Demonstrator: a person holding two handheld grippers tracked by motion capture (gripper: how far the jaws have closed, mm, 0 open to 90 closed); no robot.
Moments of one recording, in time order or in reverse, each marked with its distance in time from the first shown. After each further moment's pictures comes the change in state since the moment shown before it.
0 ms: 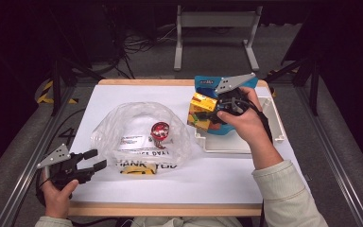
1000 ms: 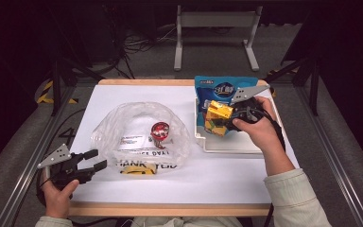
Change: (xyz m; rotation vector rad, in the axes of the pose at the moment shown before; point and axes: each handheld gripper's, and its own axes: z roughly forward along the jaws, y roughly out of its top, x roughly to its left) left arm -0.001 0.000 0.001 0.003 -0.002 -0.002; right arm -0.018 -0.050 -0.012 0.051 -0.055 0.041
